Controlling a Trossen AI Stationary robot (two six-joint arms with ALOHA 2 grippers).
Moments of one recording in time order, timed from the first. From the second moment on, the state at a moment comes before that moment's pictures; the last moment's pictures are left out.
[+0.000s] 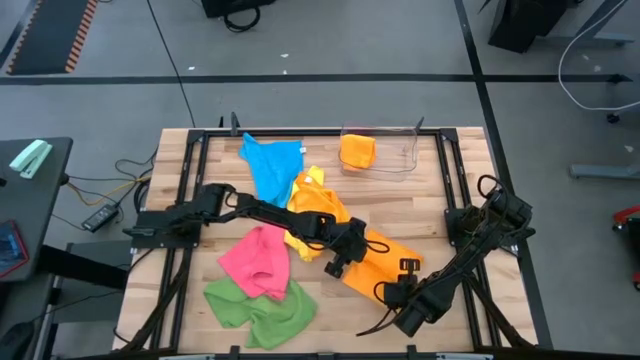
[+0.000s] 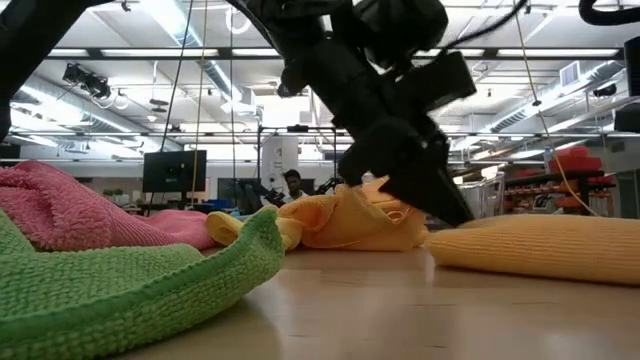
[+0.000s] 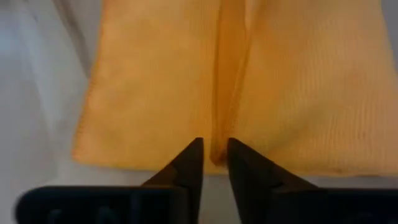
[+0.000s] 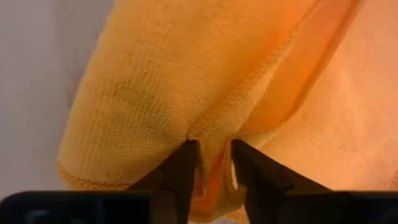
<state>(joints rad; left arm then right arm) -0.13 2.25 1.62 -0.19 0.05 0.42 0.83 1.85 1.08 -0.85 0.23 0.92</state>
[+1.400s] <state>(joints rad) 0.02 2.39 1.76 -0.09 0.18 -0.01 0.72 1.26 0.50 -0.70 0.16 1.48</state>
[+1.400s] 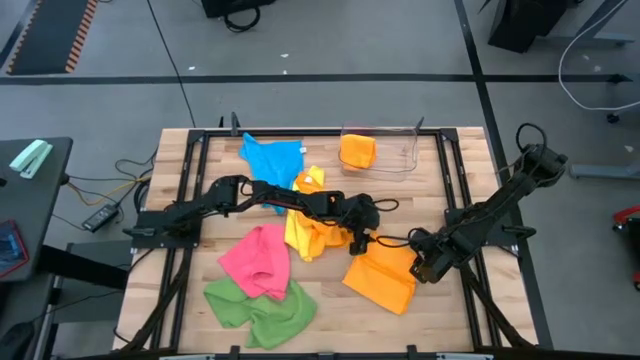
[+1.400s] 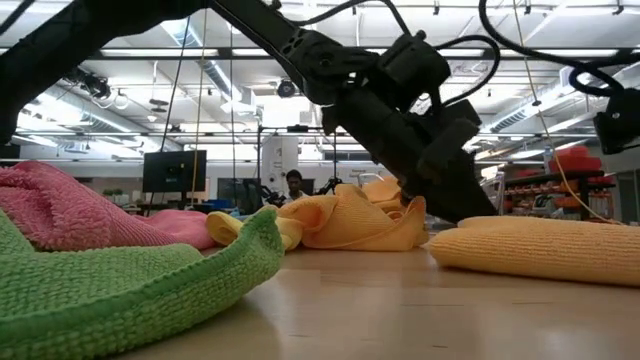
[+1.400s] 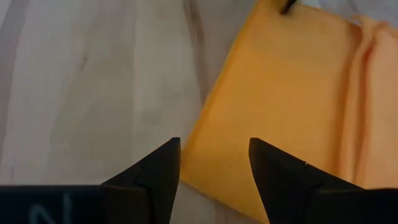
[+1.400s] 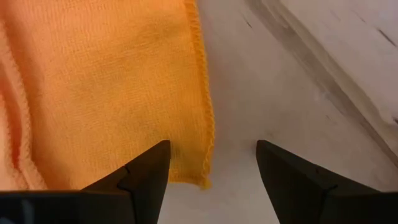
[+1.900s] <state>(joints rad) 0.03 2.39 1.76 -0.13 0.17 -0.01 0.72 1.22 0.53 -0.70 0.18 1.43</state>
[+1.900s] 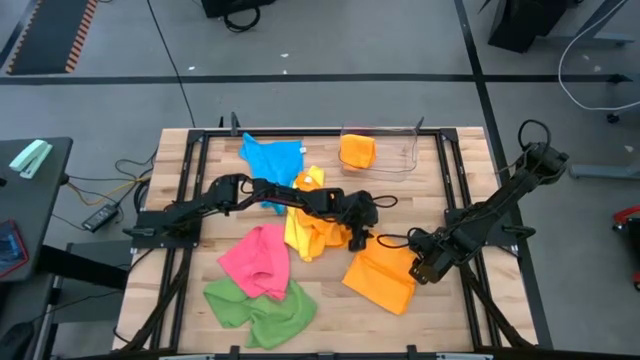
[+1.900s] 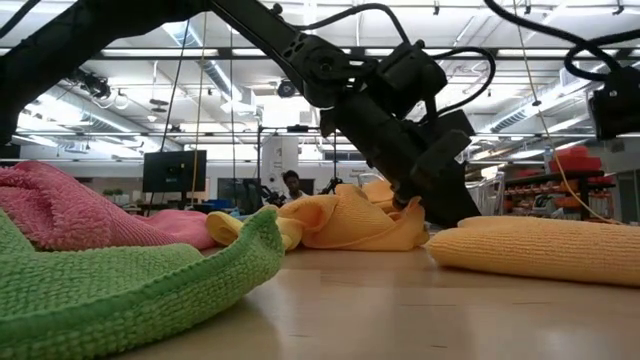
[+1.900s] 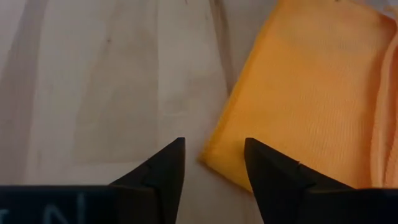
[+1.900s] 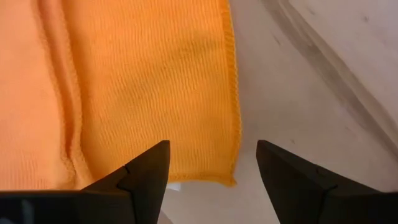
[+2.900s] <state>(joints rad) 0.00 2.42 1.76 -0.16 0.18 0.11 0.73 1.22 0.45 -0.63 0.21 1.49</state>
